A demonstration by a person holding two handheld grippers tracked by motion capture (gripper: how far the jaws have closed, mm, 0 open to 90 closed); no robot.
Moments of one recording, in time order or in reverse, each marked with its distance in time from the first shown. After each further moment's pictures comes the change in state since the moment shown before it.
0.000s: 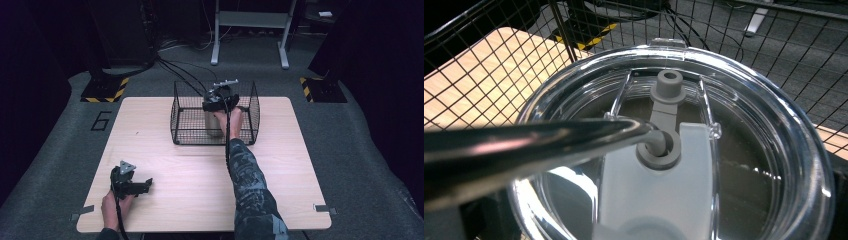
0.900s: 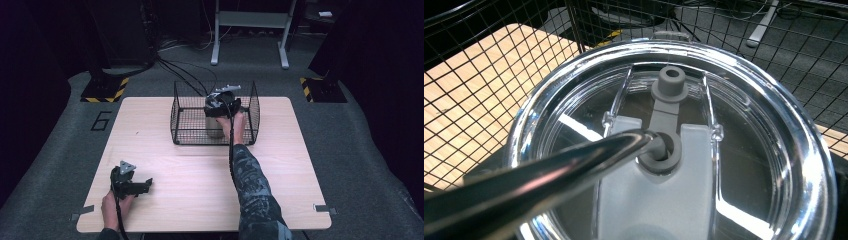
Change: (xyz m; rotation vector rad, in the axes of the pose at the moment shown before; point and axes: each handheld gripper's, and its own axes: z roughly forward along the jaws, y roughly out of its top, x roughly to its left) left arm 0.000 0.000 0.001 -0.009 0.004 -0.006; right arm 0.001 -0.016 -0.010 -0.034 0.018 -0.026
